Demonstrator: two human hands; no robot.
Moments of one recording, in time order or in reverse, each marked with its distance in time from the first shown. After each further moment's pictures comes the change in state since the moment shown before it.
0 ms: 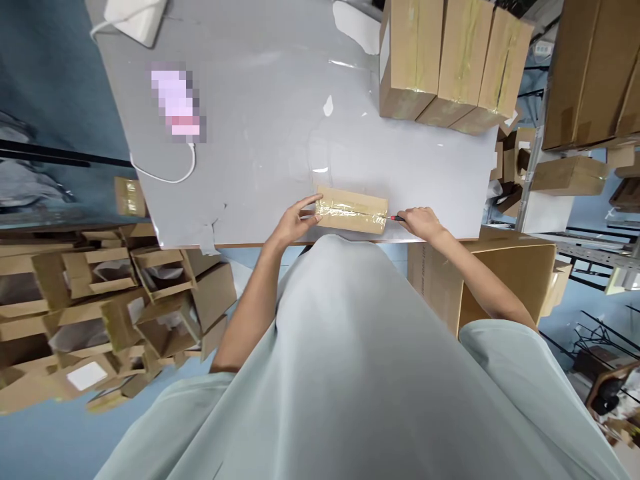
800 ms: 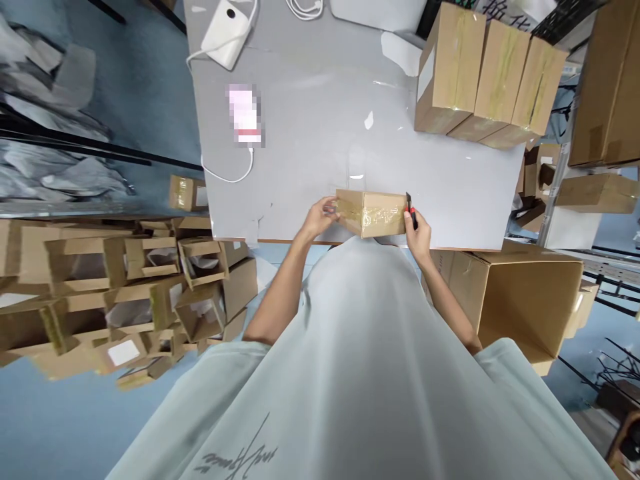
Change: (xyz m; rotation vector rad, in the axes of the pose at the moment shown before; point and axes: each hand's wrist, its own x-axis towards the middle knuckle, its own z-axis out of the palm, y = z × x) left_hand 0.022 -0.048 -0.028 0.113 0.160 -0.084; right_hand 0.009 -0.114 0.030 0.790 0.681 0.234
